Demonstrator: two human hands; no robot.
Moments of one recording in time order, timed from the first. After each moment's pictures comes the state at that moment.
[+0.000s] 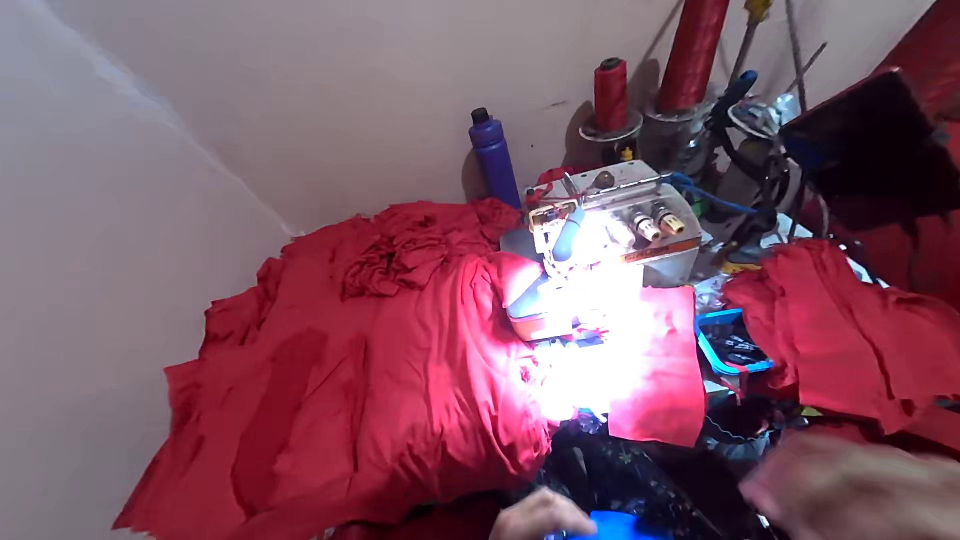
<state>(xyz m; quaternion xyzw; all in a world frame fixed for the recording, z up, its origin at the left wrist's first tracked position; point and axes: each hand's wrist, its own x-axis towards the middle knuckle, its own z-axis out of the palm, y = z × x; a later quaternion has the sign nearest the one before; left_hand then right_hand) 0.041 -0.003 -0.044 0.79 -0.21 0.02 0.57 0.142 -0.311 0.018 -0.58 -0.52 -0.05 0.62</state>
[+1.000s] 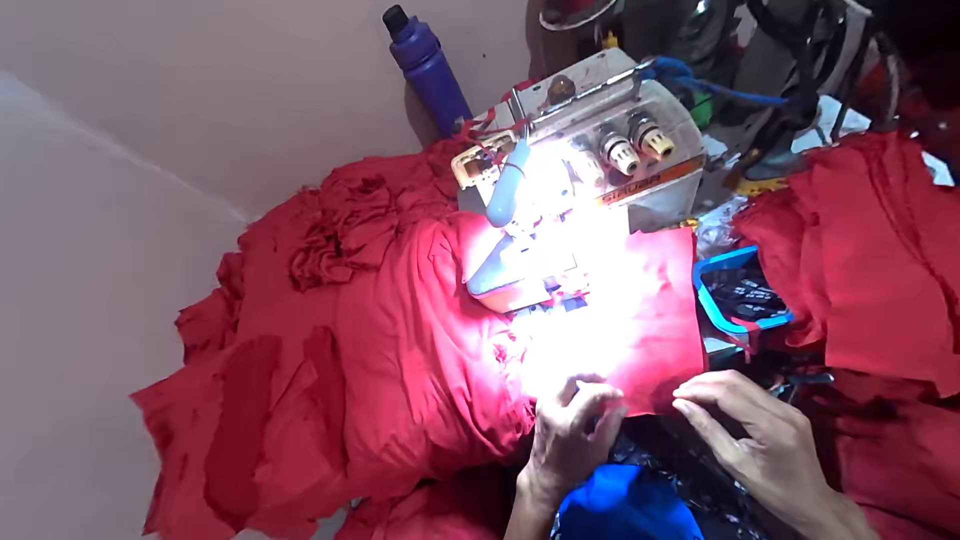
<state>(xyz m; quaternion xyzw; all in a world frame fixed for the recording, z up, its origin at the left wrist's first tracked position) 0.157 -0.070 -0.092 0.87 -0.20 0.29 0.34 0.162 -0.285 -0.088 -0.82 -0.22 -0.19 0.49</state>
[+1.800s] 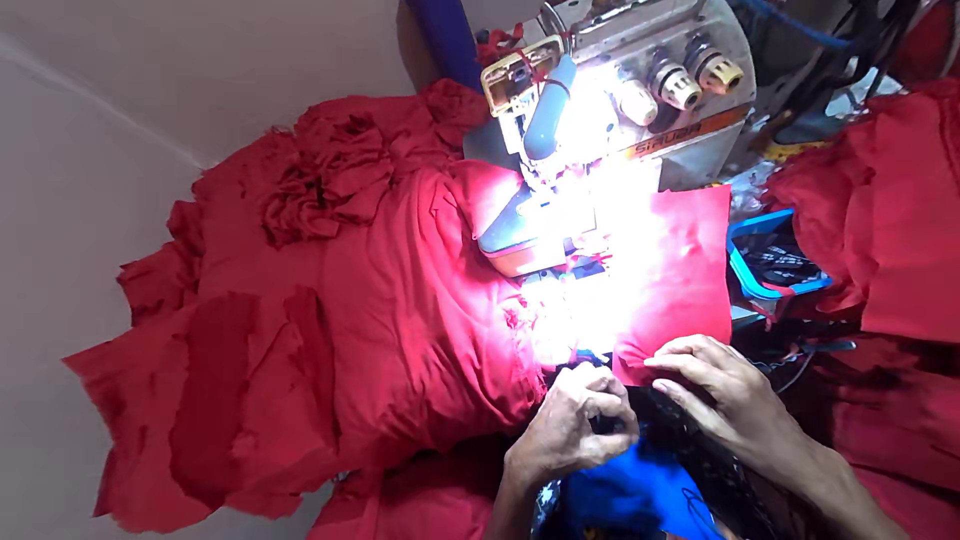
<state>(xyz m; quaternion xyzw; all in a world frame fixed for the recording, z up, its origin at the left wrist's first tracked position) 0.143 -0.034 -0.086 0.81 -0.31 0.02 0.50 0.168 -0.260 -0.099 -0.85 -0.31 -0.13 0.41</state>
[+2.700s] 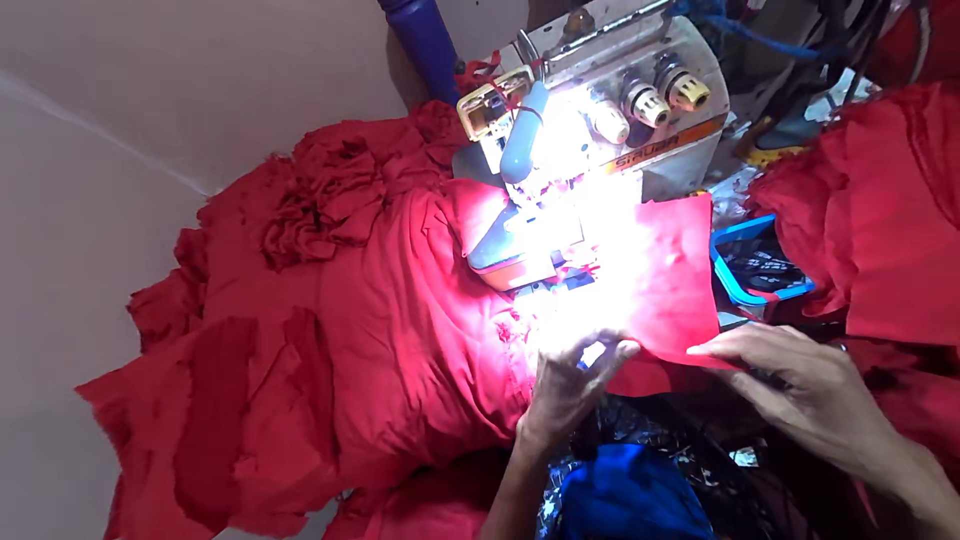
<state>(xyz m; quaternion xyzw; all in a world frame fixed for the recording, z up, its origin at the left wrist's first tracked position) 0.185 -0.061 -0.056 0.80 -0.20 0.18 0.54 0.186 -0.302 -0.071 -0.84 -0.30 -0.19 0.40</state>
